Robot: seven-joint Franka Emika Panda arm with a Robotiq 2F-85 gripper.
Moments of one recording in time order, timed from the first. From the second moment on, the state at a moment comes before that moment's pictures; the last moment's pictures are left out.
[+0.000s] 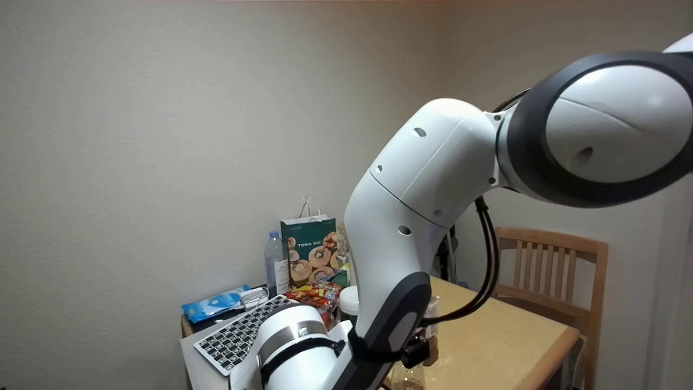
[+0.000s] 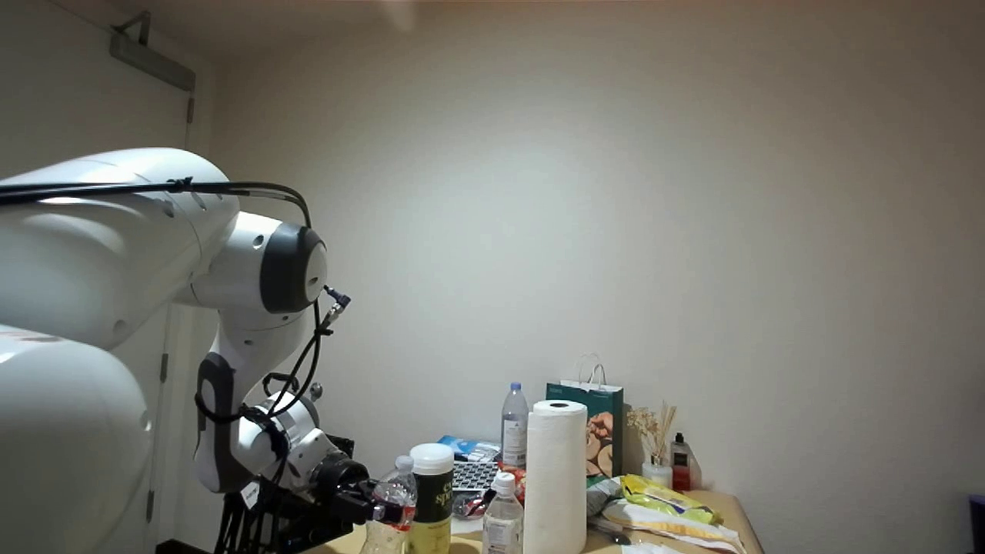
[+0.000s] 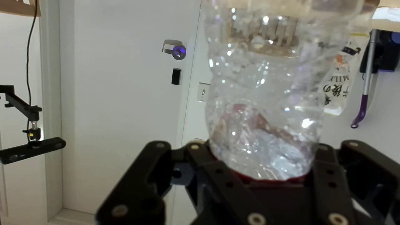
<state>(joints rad) 0.48 0.95 0.11 -1.53 -1.01 1.19 2.54</state>
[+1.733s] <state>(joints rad) 0.72 1.10 -0.19 -1.36 -0.93 1.27 2.60</state>
